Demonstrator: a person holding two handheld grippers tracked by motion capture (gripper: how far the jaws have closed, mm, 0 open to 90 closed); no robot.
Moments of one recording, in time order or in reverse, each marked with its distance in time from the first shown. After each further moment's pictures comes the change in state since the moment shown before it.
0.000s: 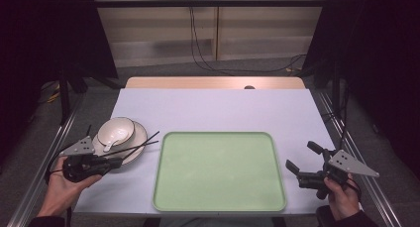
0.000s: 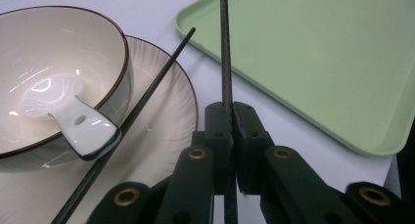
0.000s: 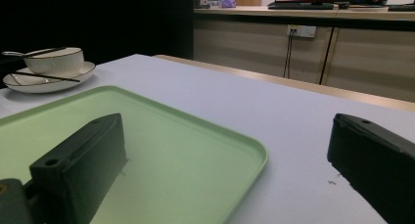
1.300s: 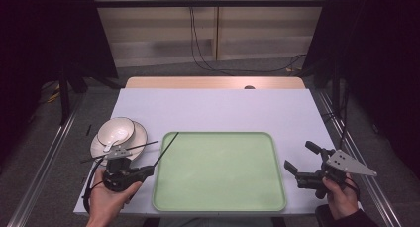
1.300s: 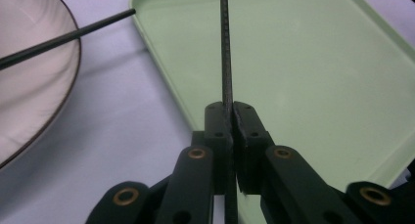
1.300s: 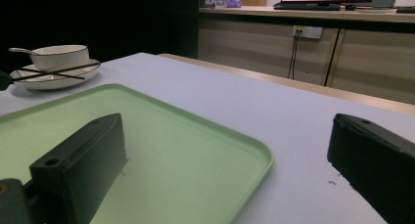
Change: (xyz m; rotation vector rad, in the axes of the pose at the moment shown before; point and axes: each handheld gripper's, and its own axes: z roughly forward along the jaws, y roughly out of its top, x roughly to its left) left arm -0.075 0.025 0.066 0.017 0.114 -0.376; right arm 0.002 0.000 0.003 0.000 0.020 -0.017
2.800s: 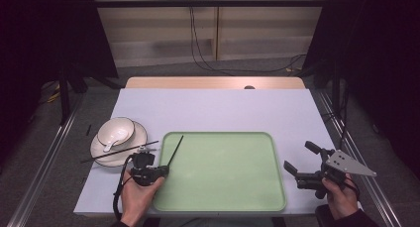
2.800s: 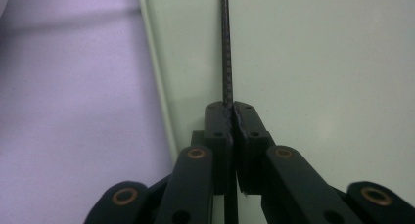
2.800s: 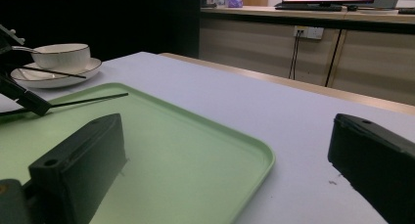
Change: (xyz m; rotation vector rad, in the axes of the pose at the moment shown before) left arm -0.020 0.003 0.060 0.104 0.152 -0.193; right arm 0.001 0.000 0.000 0.002 0.000 -0.010
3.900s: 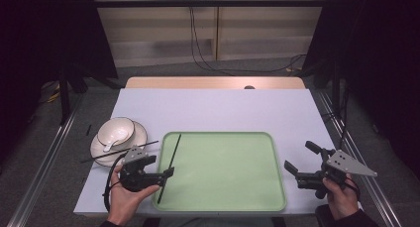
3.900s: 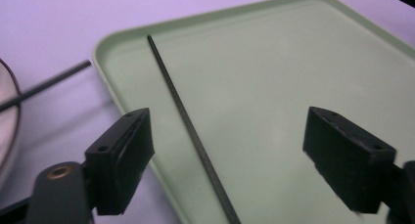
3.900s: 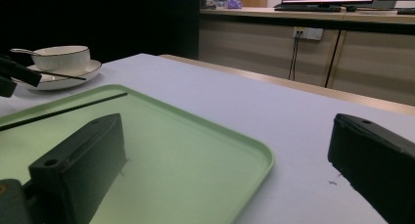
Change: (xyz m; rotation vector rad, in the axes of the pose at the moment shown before) left arm 0.012 -0.006 -0.034 -0.270 -0.183 0.361; right arm -0.001 0.000 -0.001 -0.005 0.008 0.003
